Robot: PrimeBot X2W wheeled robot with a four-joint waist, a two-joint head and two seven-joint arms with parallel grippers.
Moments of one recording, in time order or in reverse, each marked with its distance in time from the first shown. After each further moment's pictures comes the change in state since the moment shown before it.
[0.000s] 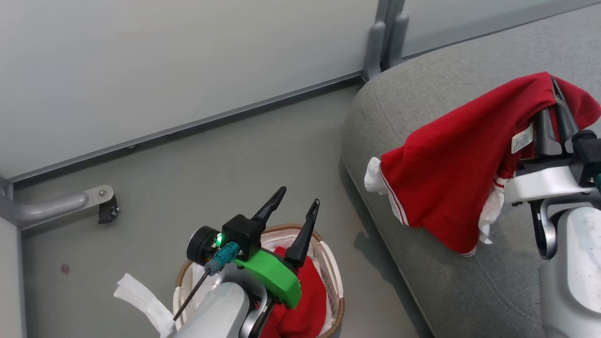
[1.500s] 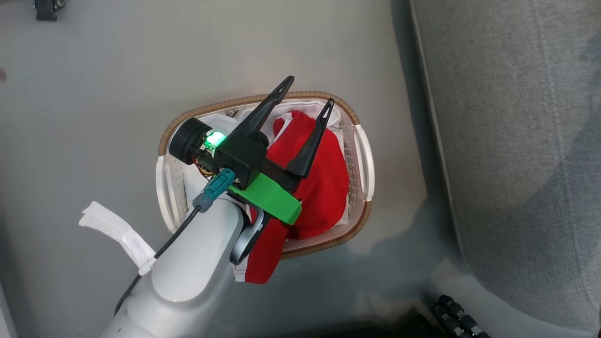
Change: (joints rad) left arm -0.277 0.049 -0.015 -0.144 0.098 0.000 0.000; right arm -0.531 -0.216 -0.307 0.265 -0.217 0.000 -0.001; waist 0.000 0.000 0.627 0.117
